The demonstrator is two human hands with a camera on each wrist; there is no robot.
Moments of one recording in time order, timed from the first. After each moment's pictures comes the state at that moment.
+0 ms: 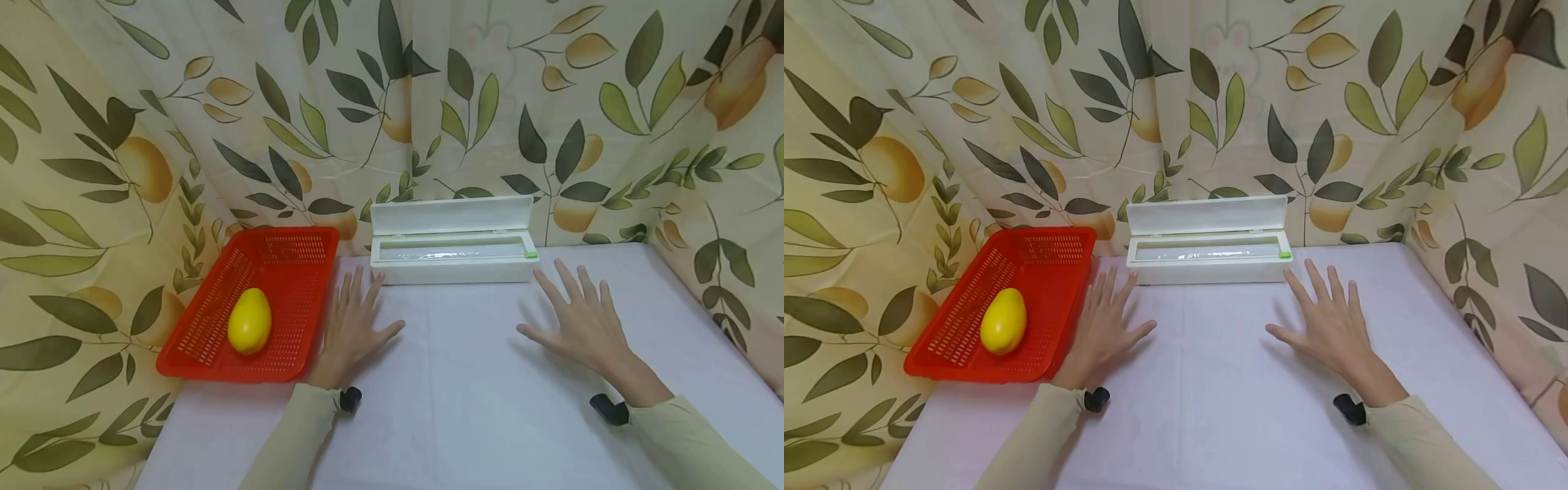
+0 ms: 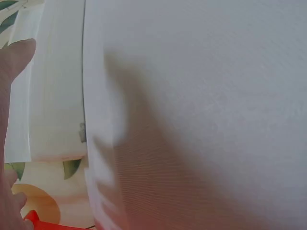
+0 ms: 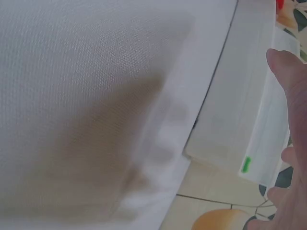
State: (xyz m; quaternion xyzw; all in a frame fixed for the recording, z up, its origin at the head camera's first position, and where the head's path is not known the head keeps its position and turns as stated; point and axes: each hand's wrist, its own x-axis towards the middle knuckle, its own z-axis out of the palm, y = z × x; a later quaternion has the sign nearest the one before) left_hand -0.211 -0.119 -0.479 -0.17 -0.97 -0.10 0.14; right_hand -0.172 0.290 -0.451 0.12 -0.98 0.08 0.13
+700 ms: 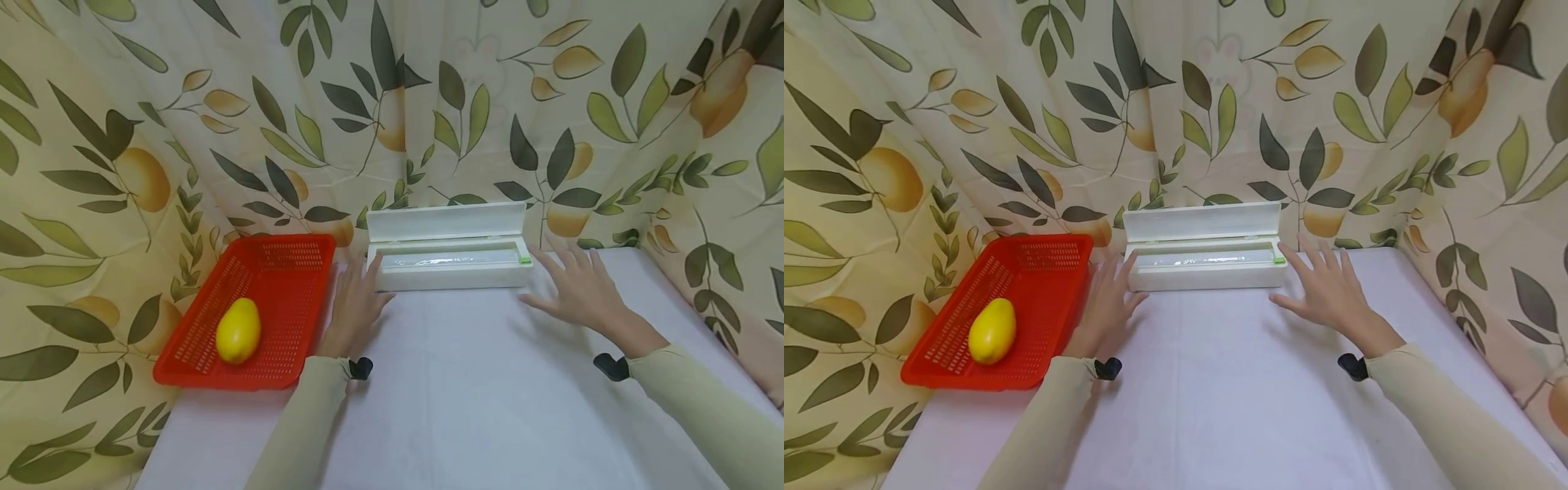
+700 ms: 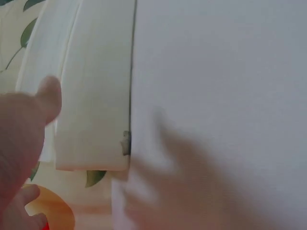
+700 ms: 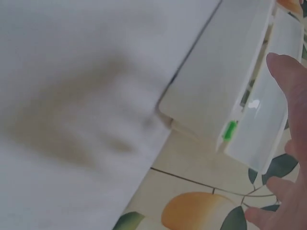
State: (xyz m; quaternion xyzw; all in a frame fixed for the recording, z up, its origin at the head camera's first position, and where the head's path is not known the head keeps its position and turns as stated) left_hand -0.254 -0.100 -0.452 -0.16 -0.97 -0.15 0.15; right_hand -0.224 0.309 -0.411 0.16 -0.98 0.06 0.13
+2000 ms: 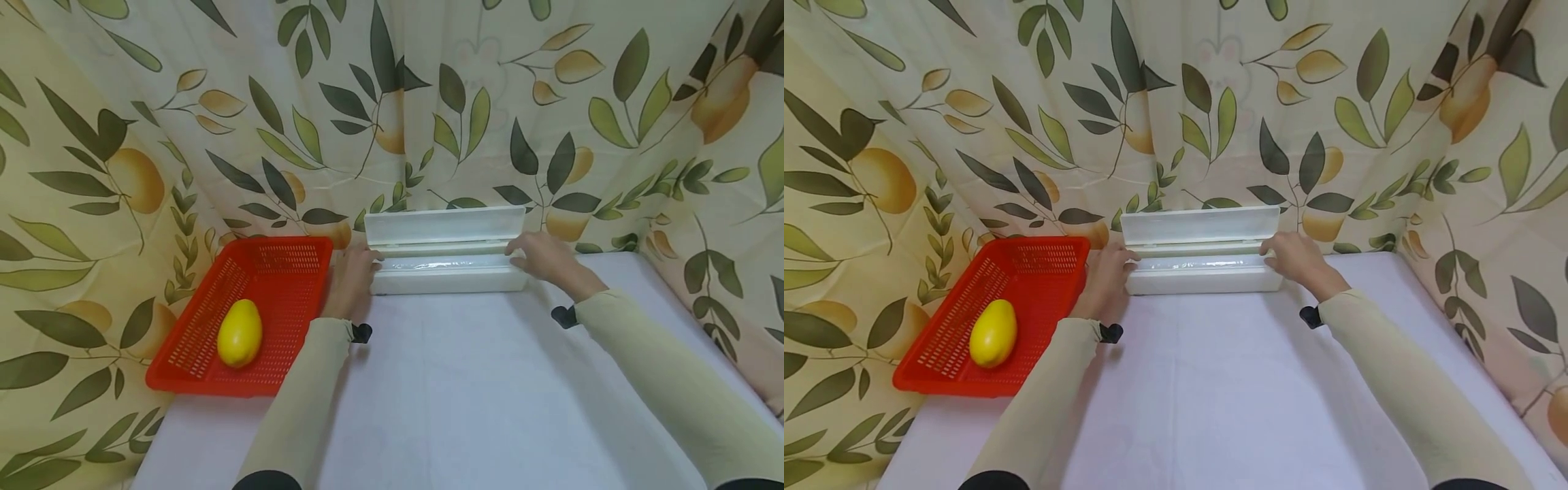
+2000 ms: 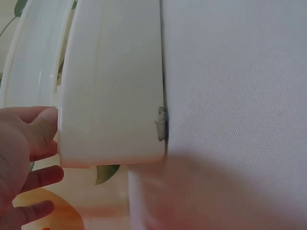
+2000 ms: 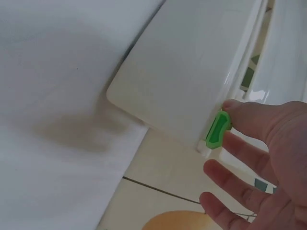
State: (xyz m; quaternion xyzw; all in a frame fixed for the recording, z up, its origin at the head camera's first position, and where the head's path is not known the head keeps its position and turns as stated) left_hand -0.319 -0.098 -0.433 -0.15 -0.97 -0.16 0.12; right_hand -0.307 0.286 -0.394 0.16 -0.98 0.13 0.00
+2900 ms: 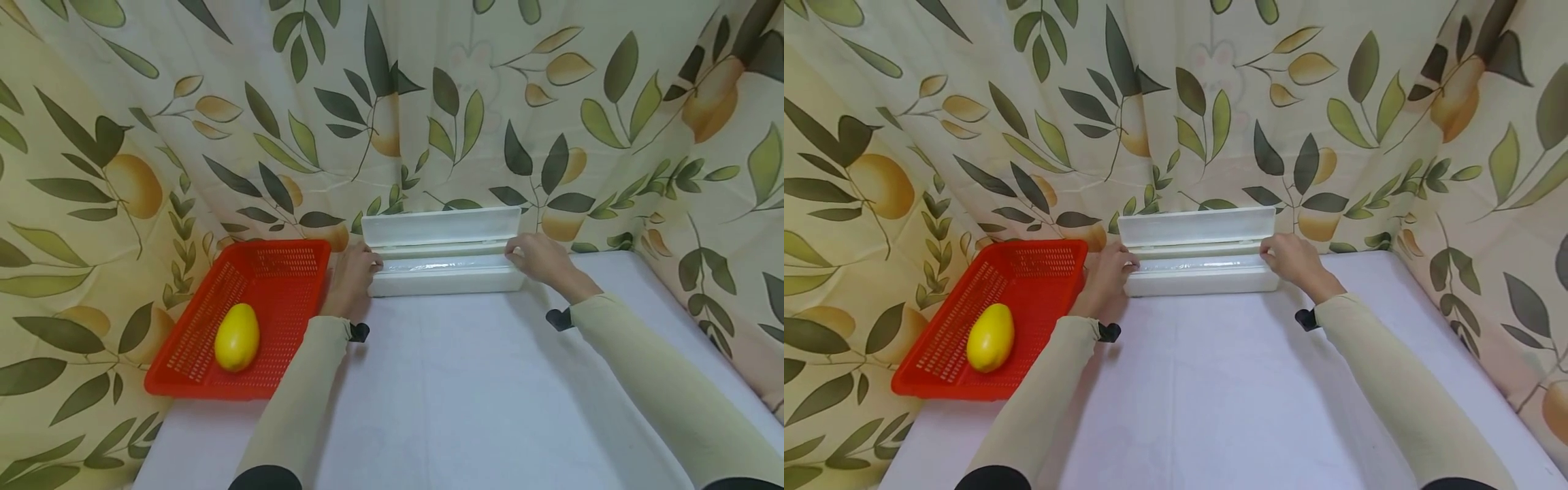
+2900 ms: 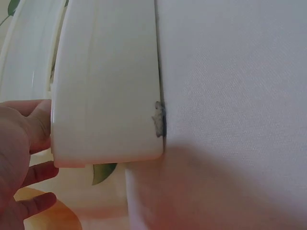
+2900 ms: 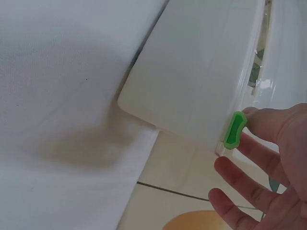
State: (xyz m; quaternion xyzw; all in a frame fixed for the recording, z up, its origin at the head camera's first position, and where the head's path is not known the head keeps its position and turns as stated) left_hand -0.325 -0.099 -0.432 -0.18 -0.96 -0.17 0.10; right_hand -0.310 0.288 -0.405 0.12 -0.98 0.16 0.02
